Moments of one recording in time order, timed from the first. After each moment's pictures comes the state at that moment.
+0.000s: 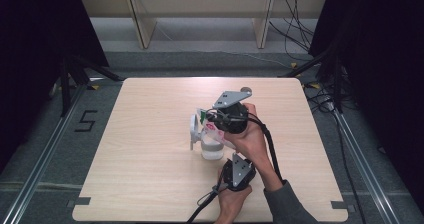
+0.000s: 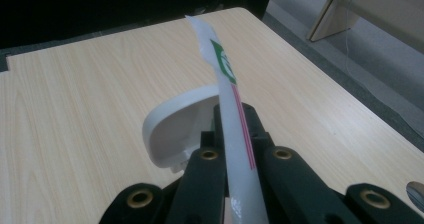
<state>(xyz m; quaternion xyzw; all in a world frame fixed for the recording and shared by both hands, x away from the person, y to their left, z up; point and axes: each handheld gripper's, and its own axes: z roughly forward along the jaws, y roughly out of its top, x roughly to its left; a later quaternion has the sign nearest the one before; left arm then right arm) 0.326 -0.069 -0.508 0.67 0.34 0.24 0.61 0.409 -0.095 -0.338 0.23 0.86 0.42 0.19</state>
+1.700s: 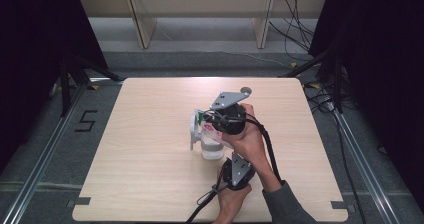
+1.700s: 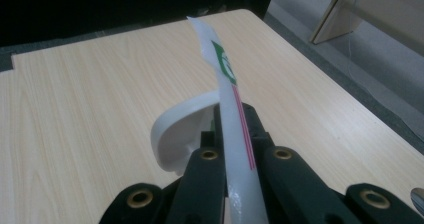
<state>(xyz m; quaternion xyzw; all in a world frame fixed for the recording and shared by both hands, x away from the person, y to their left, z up) 0.327 -0.068 -0.507 0.67 0.34 0.25 0.61 0.407 -0.090 -0.338 0.22 0.86 0.43 0.20</state>
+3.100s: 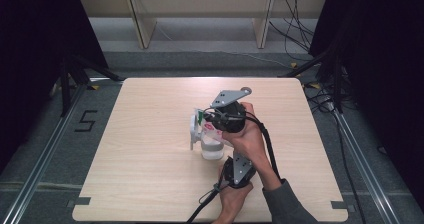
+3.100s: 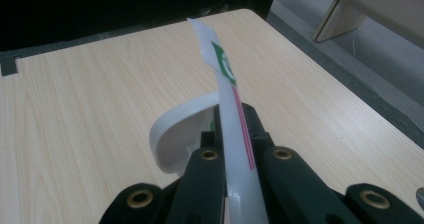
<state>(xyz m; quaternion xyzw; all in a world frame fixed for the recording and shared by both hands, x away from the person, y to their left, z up) 0.331 -0.073 -0.504 0.66 0.34 0.25 0.62 0.409 -0.090 -0.336 0.23 0.86 0.42 0.18</state>
